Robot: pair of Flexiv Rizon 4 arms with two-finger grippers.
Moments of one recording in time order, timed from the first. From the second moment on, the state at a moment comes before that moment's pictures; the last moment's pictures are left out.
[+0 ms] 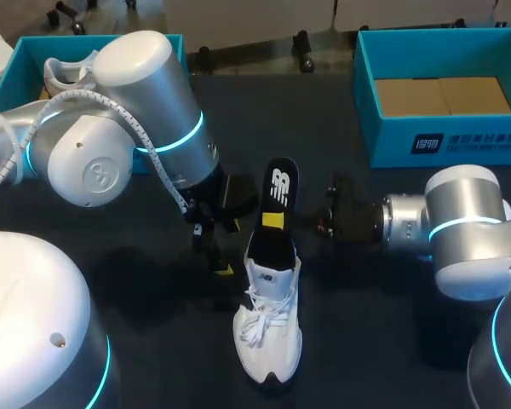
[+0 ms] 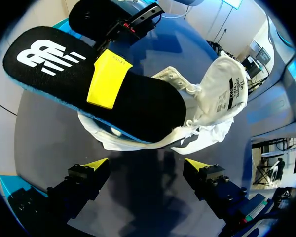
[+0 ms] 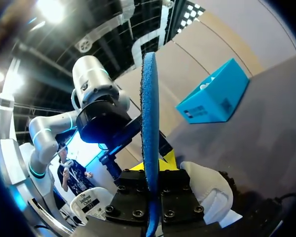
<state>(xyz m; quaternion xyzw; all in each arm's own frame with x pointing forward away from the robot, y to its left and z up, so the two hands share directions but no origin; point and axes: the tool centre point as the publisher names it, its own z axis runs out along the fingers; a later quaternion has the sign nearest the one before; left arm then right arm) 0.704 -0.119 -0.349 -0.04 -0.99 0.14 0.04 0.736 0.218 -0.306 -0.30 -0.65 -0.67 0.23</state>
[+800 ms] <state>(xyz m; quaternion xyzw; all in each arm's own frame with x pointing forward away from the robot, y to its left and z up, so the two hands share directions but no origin) 0.704 -0.119 -0.349 -0.04 -0.99 0.14 0.04 0.706 0.222 -0.339 -0.37 -0.62 -0.63 0.29</state>
